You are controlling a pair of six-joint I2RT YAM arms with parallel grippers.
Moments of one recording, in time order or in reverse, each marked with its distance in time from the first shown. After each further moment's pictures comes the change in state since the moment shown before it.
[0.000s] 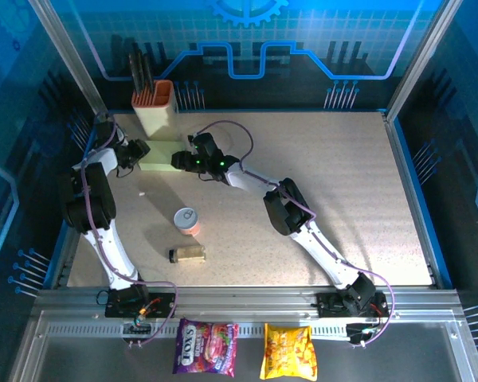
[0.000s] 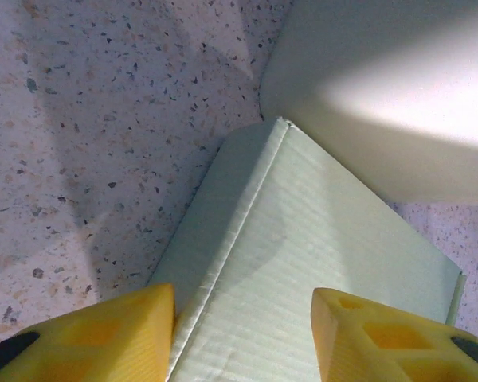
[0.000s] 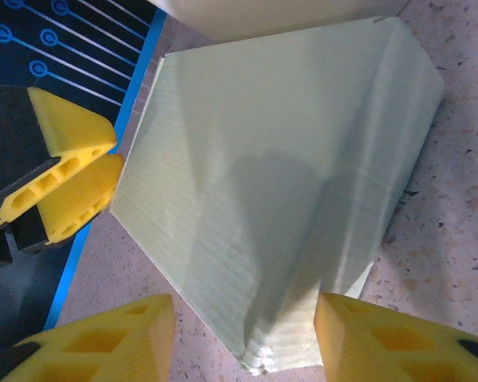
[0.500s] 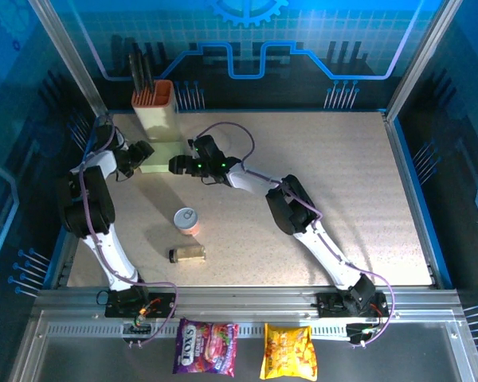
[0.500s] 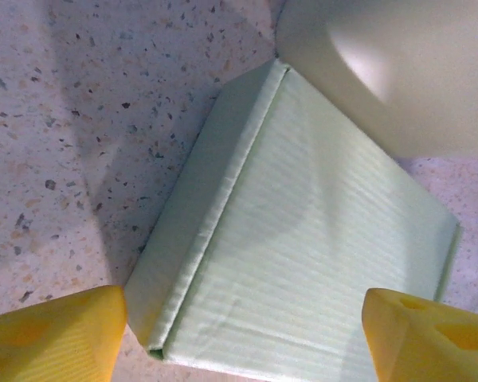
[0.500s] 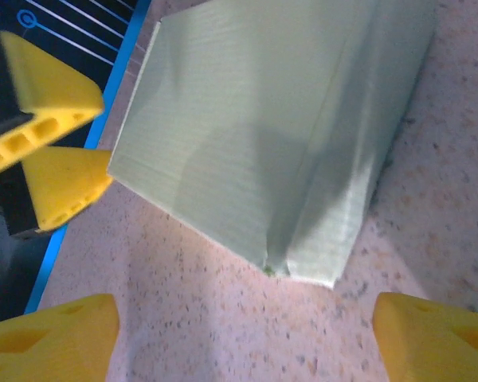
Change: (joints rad) left arm 0.008 -0.077 -0.061 -0.067 0.015 -0.027; right arm 0.009 -0.156 -0.238 0.005 -0.005 -0.066
